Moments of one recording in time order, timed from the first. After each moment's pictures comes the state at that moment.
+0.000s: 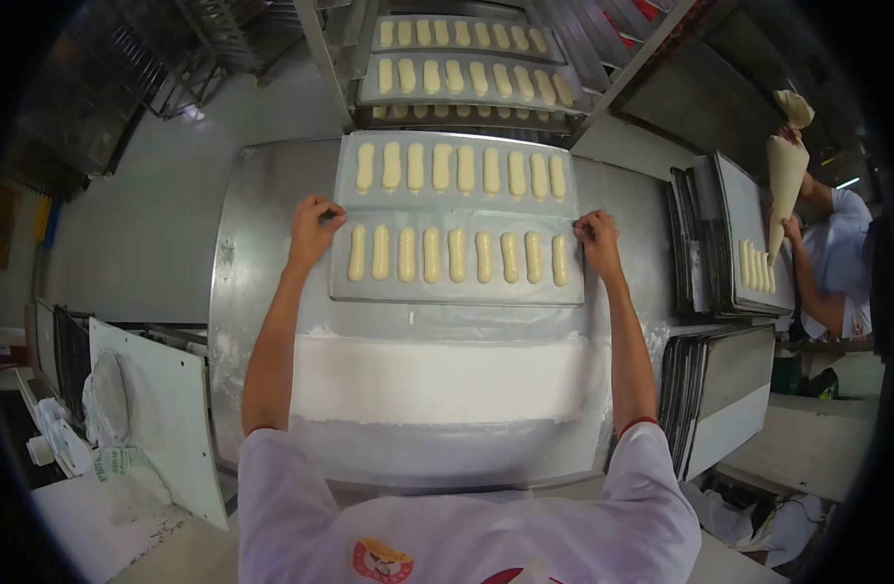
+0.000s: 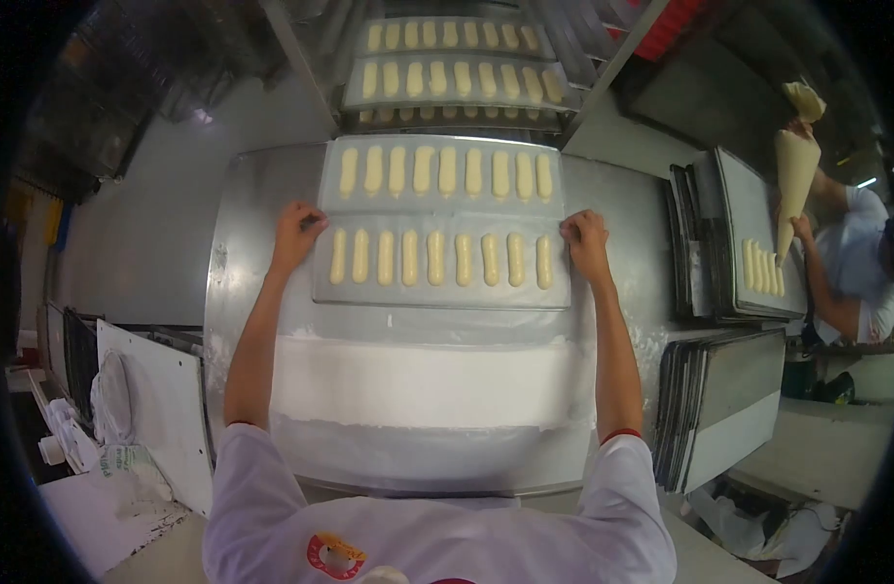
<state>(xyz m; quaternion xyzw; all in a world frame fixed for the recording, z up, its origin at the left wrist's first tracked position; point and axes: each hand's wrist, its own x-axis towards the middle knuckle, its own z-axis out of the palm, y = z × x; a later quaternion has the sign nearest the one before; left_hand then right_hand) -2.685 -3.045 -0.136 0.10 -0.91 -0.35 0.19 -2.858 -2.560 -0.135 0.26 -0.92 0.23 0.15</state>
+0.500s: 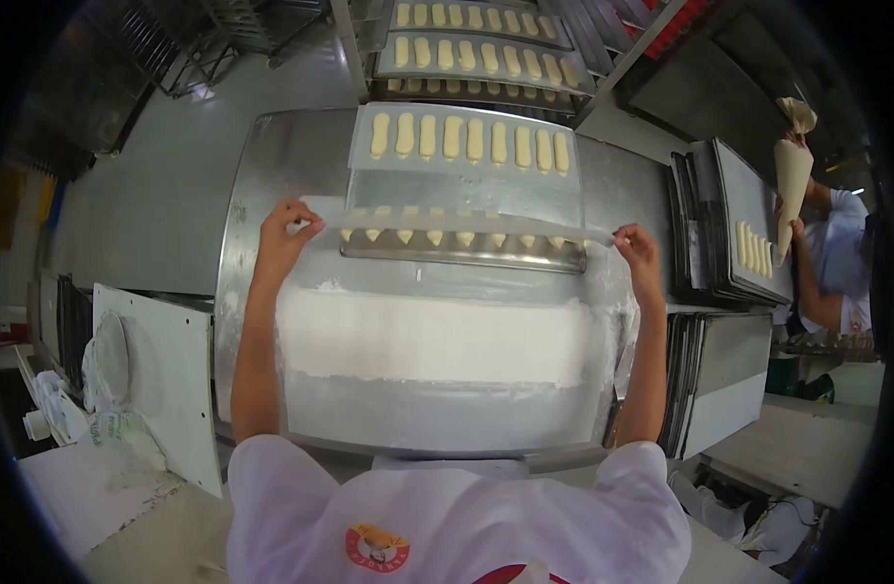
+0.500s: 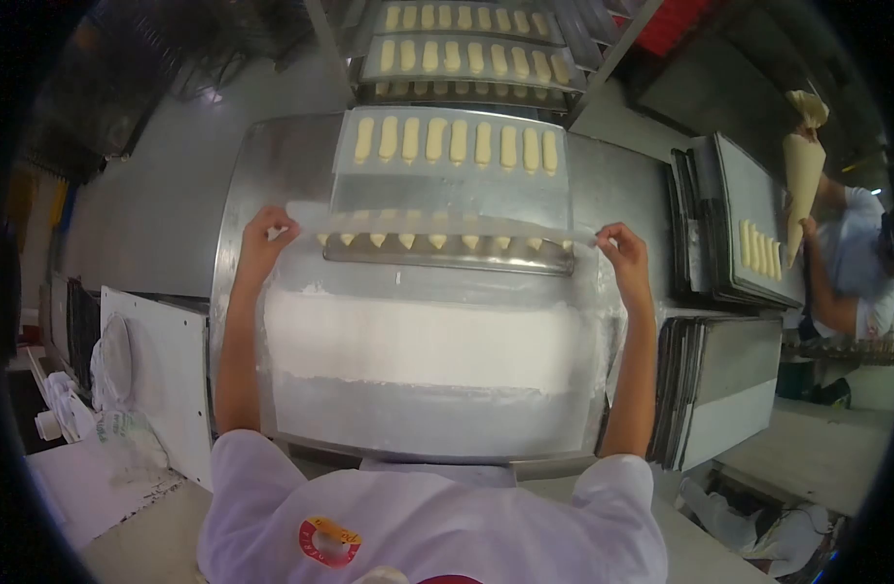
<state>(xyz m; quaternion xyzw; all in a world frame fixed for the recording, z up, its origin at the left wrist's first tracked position) -2.577 -3.029 -0.059 0.13 -0.86 -0.46 0.20 -2.762 -2.522 -0.035 0.17 -0.78 0.60 -0.08</state>
